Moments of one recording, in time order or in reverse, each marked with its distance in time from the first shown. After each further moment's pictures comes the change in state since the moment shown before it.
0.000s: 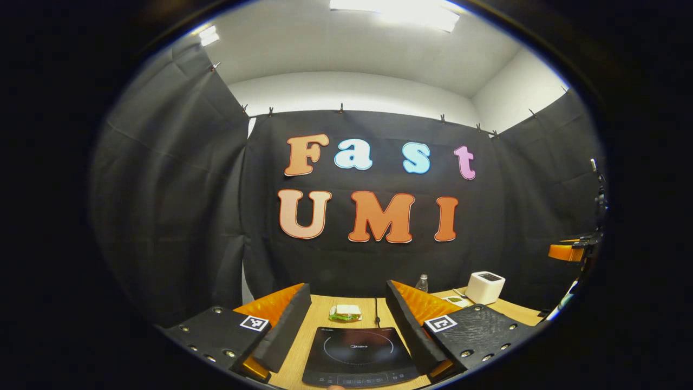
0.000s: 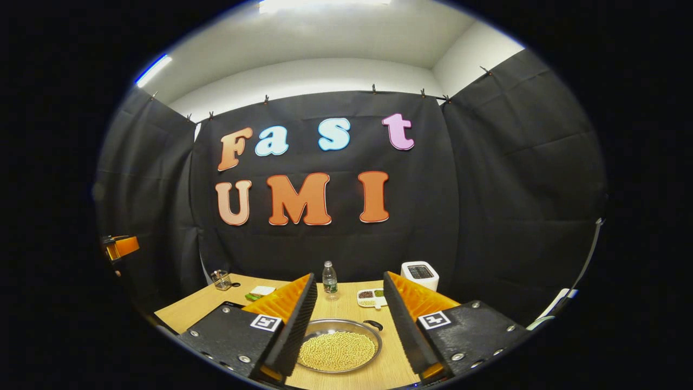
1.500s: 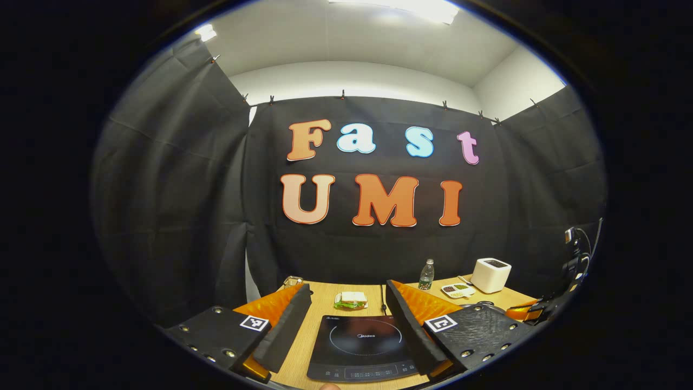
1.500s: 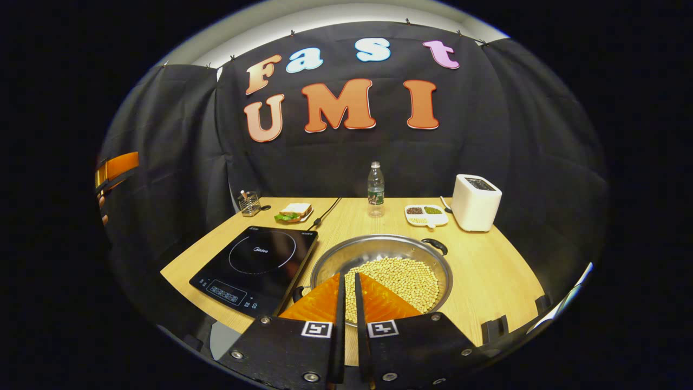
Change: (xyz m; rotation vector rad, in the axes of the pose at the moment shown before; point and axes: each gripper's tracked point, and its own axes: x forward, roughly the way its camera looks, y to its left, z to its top) left arm 0.001 0.014 -0.044 0.008 0.071 0.013; right arm 0.011 0.097 -0.215 -0.017 0.437 0.210
